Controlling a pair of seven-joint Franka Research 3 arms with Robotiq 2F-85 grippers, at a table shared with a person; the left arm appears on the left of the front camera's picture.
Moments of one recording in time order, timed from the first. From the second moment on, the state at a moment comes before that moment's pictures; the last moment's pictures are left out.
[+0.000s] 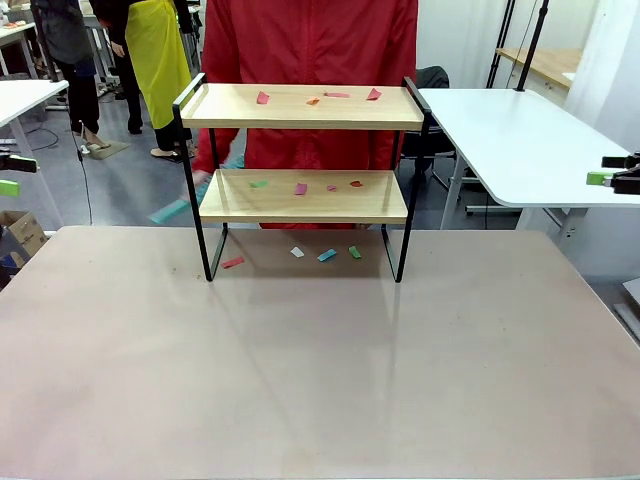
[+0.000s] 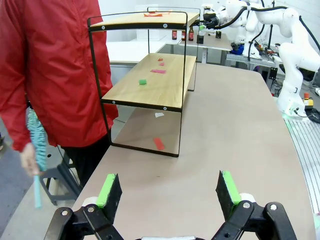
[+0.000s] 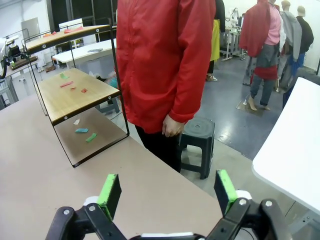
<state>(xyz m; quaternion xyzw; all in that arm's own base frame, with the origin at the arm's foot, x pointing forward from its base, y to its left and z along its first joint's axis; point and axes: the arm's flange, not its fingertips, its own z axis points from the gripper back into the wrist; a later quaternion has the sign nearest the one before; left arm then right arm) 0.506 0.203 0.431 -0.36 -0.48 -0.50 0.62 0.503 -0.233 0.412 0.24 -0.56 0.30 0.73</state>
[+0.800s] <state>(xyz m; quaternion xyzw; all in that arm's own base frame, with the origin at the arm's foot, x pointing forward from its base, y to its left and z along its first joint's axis) 0.506 0.203 0.431 -0.36 -0.48 -0.50 0.62 0.503 -0.233 0.411 0.24 -0.56 0.30 0.73</state>
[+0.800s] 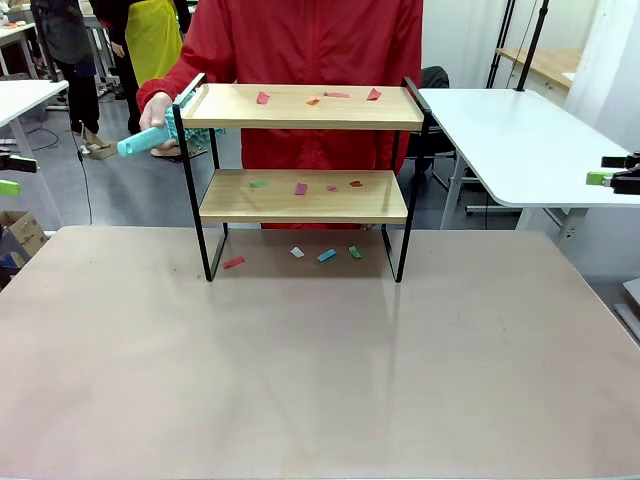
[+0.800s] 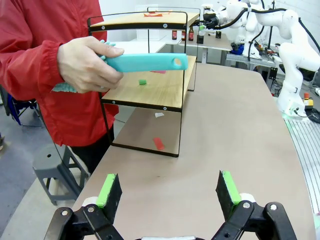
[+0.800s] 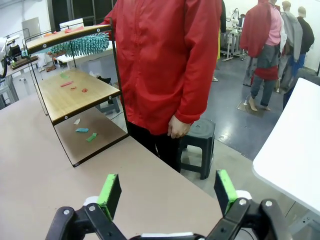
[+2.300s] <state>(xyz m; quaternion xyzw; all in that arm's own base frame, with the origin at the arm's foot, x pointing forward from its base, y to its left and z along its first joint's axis) 0.495 0.201 0.525 -0.33 -0.46 -0.48 0.67 0.503 -0.232 0.411 0.24 -0.57 0.30 0.73</state>
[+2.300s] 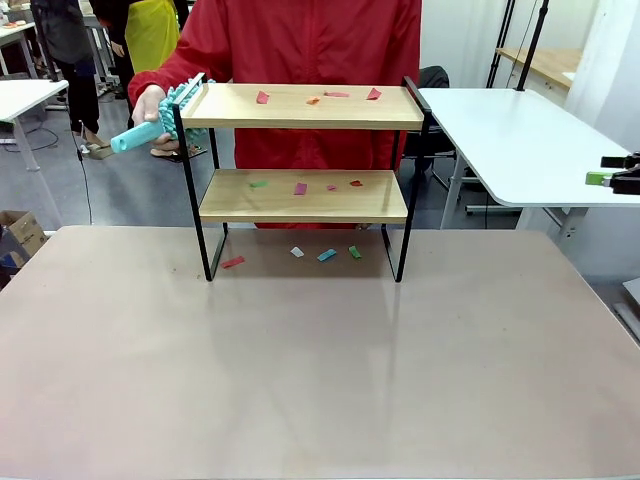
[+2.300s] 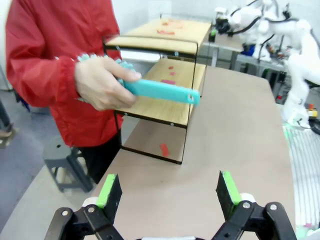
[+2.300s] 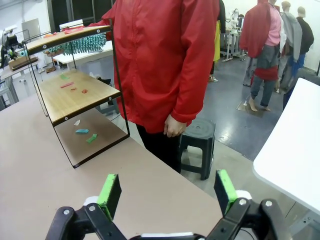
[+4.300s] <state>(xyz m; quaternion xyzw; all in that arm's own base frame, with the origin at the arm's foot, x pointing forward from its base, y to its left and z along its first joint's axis) 0.450 -0.099 0.606 -0.01 -0.24 -0.21 0.95 0.504 -0.231 0.411 0.24 -0.57 0.30 0.73</state>
